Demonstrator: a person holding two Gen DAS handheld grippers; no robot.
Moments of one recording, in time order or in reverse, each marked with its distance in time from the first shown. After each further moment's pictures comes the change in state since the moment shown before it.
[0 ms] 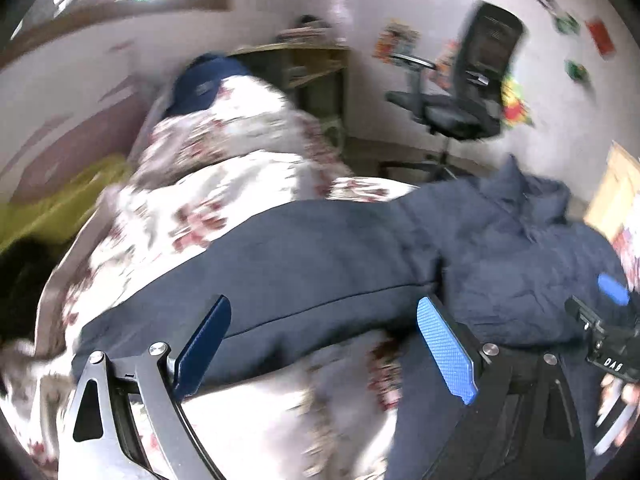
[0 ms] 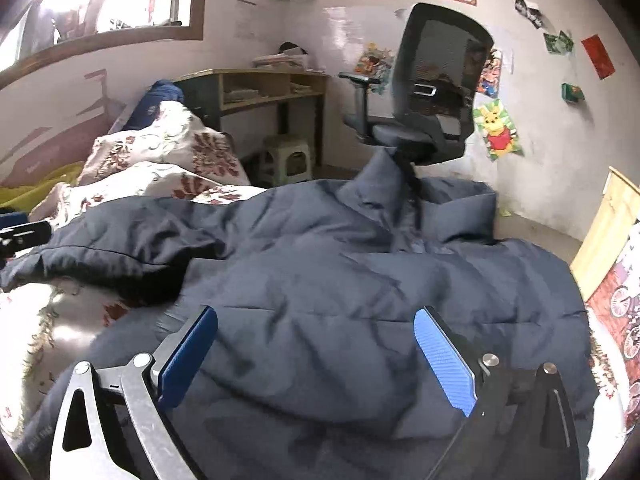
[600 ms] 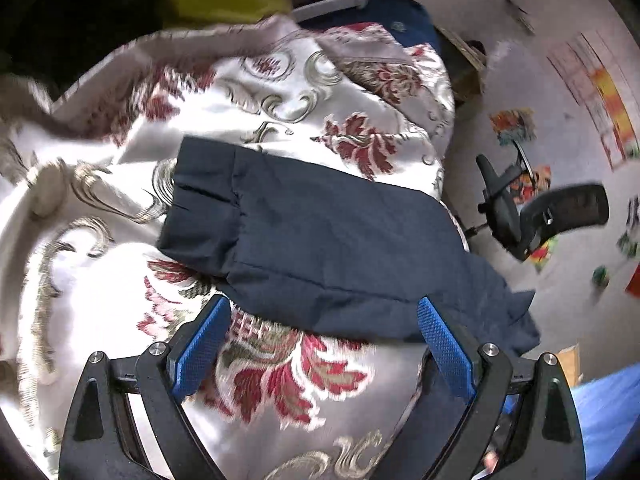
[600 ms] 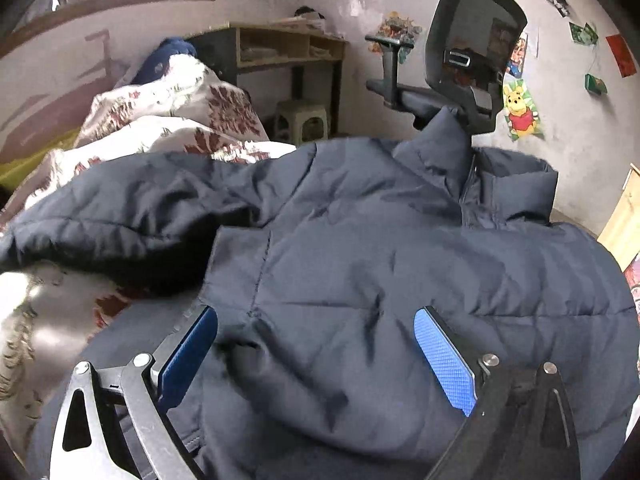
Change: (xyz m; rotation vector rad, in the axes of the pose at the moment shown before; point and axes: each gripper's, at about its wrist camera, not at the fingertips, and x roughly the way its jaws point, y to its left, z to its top) left arm -0.001 0.188 -0.058 -0.743 0.166 -0.165; right arm 0.072 0.045 -0.016 -0.043 0.124 -0.017
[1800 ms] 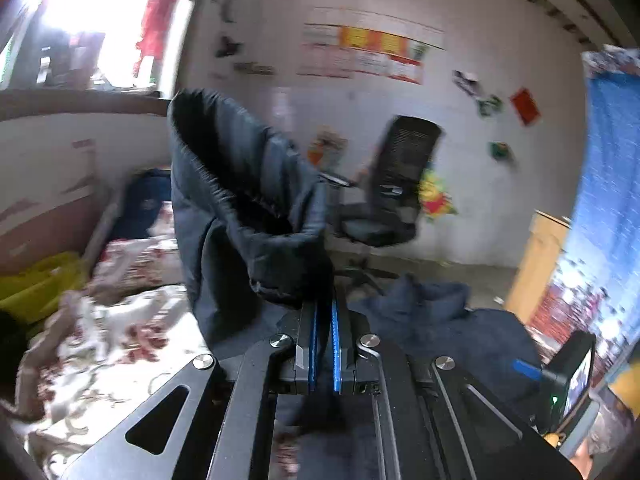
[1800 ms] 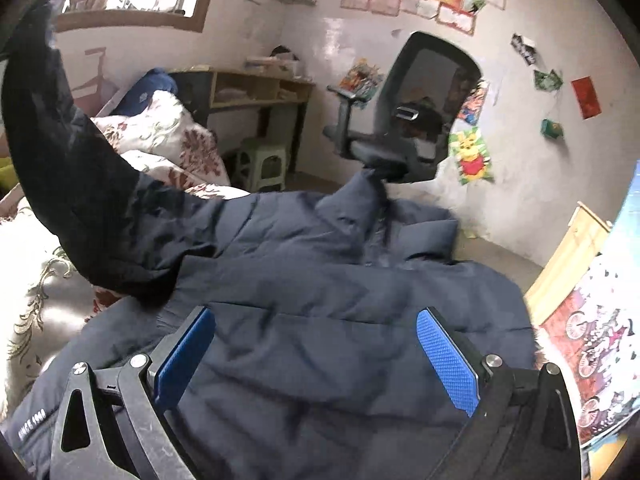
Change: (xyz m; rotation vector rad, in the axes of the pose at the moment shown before) left arm -0.078 -0.255 -0.138 0.881 -0.412 -0.259; right arm -0.127 -0.044 -0.002 -0.048 -0.156 -0.194
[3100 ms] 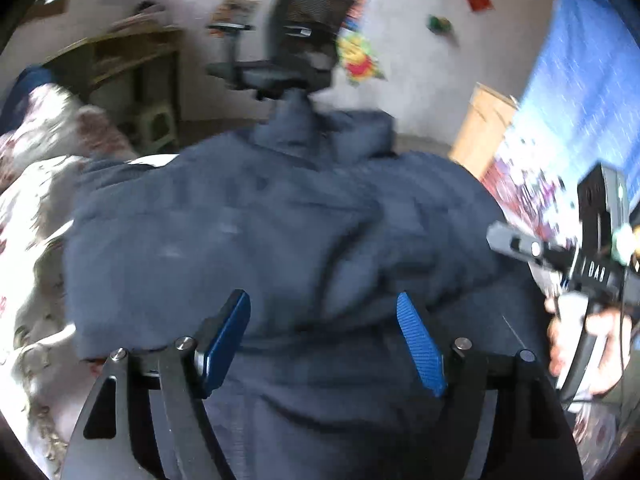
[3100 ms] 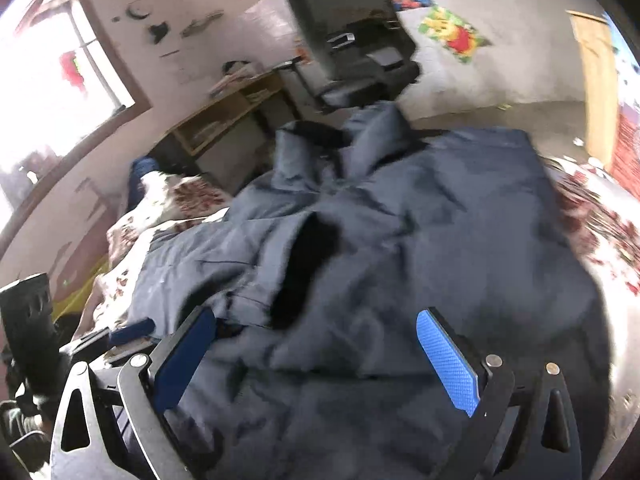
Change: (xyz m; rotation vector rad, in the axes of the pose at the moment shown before) left arm 0.150 -0.087 -0.113 0.034 0.466 -0.243; right arm 0.038 -0.150 -0.057 0.512 0.113 0.427
